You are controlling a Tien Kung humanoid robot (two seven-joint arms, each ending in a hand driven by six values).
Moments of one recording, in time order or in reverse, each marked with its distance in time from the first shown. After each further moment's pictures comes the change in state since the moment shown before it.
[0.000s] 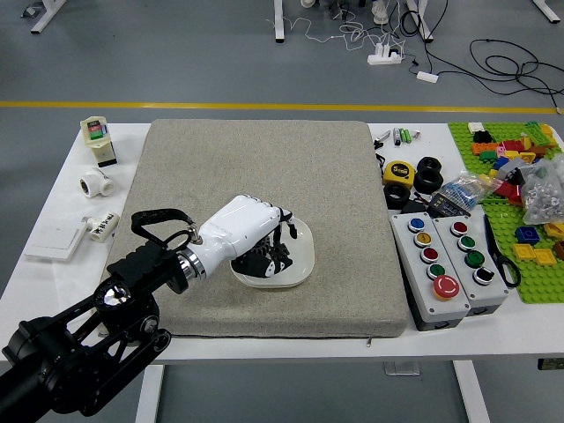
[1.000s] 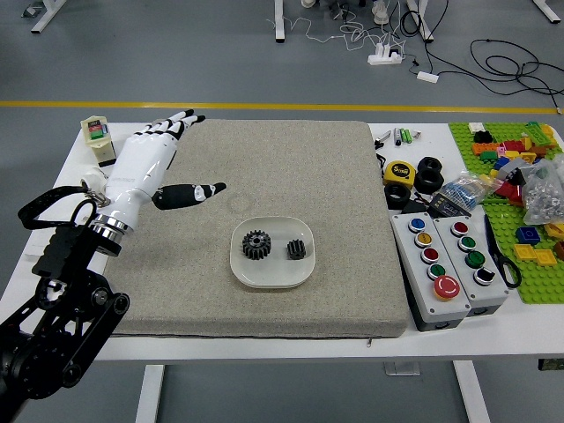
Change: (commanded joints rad) left arm 0.115 -0.028 -0.426 0.042 -0.044 0.351 -0.030; right arm 0.003 0.000 0.016 0.000 -0.016 0.000 0.001
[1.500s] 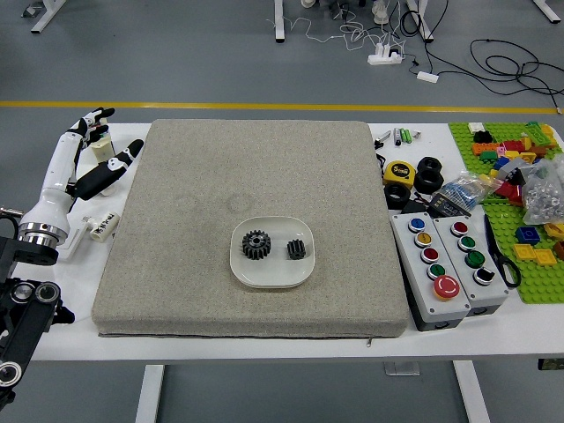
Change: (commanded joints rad) left arm 0.117 -0.020 -0.266 -0.058 -0.629 -0.258 -0.031; right arm 0.004 0.001 0.010 0.000 -0.017 0.003 -0.001
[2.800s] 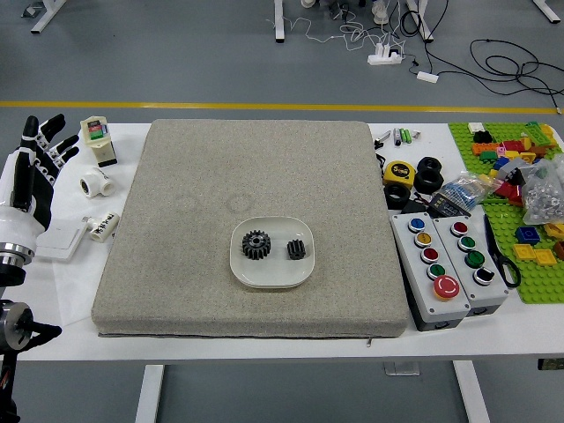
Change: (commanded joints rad) left arm 0.085 -0.037 -0.131 -0.056 -0.405 -0.119 0.002; right arm -0.010 0.004 -0.018 0.000 0.005 0.003 -0.001
